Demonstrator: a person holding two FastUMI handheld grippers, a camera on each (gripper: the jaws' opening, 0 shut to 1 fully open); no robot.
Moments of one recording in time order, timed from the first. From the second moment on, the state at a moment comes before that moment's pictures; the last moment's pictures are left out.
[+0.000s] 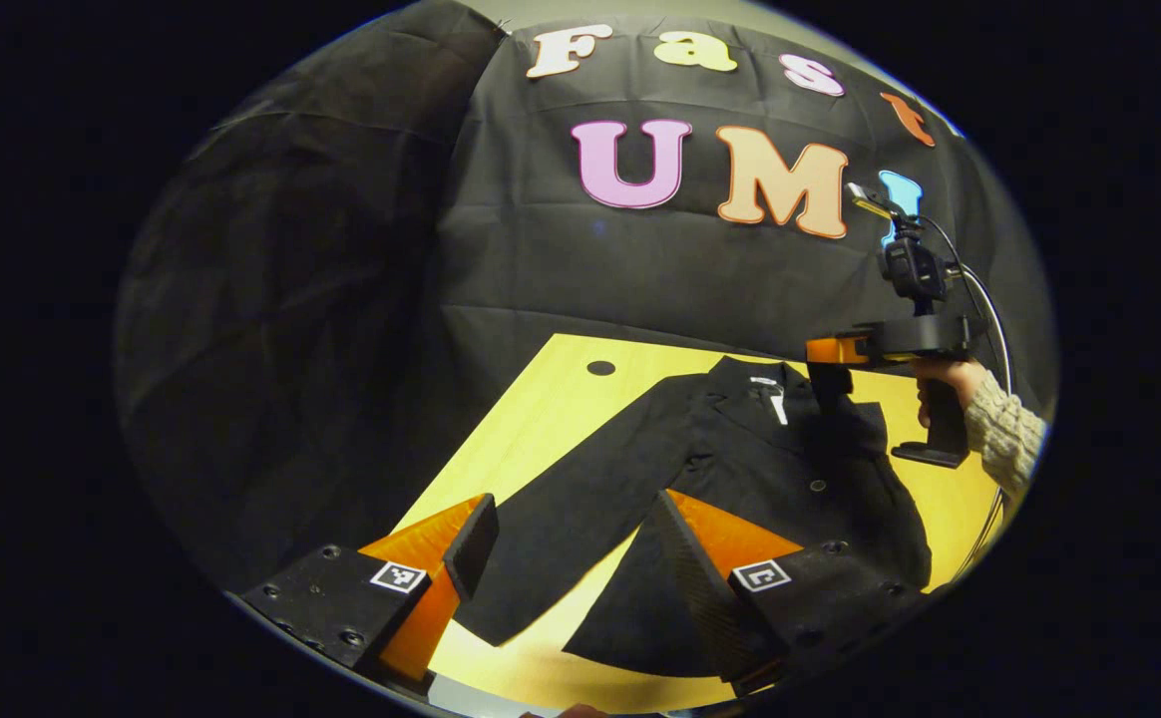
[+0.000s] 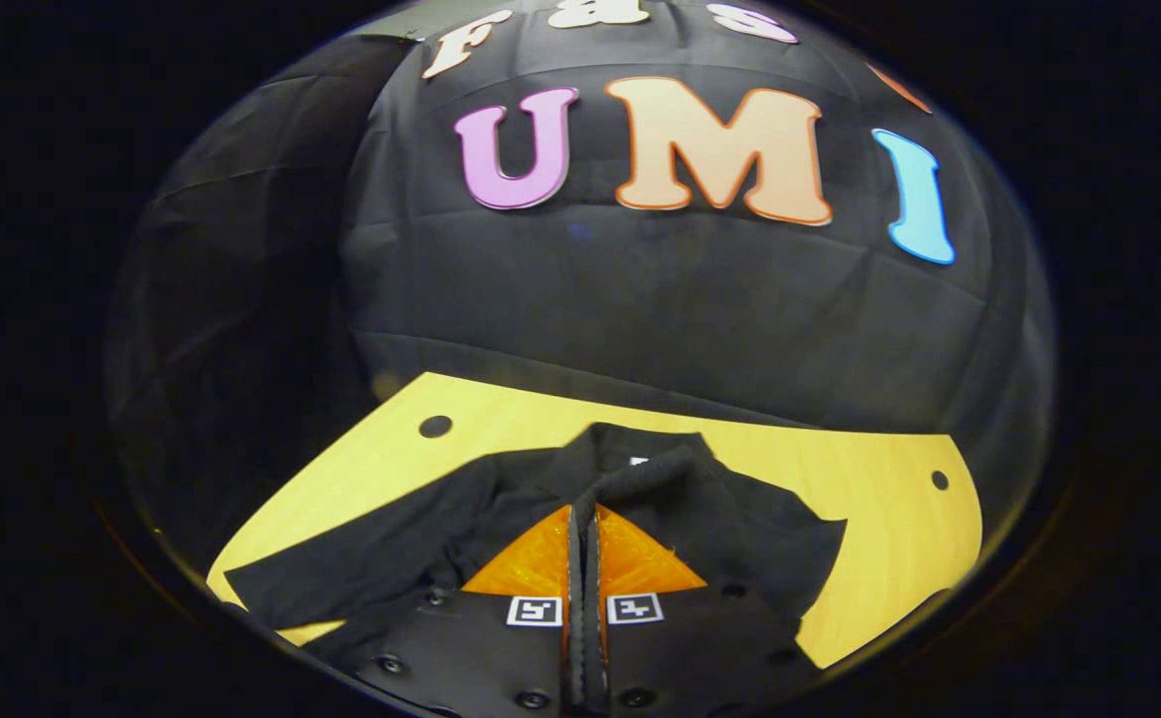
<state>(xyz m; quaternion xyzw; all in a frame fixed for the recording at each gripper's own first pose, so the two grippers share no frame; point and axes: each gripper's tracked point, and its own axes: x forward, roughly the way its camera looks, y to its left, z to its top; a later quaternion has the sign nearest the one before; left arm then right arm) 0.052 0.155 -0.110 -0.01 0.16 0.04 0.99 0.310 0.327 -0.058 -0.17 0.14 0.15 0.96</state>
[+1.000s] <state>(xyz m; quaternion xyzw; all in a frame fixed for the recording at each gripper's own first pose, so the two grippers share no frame) 0.053 0.219 -0.177 -0.05 0.24 0.07 0.97 0.369 0.427 -0.206 -0.14 0.27 0.19 0.94</state>
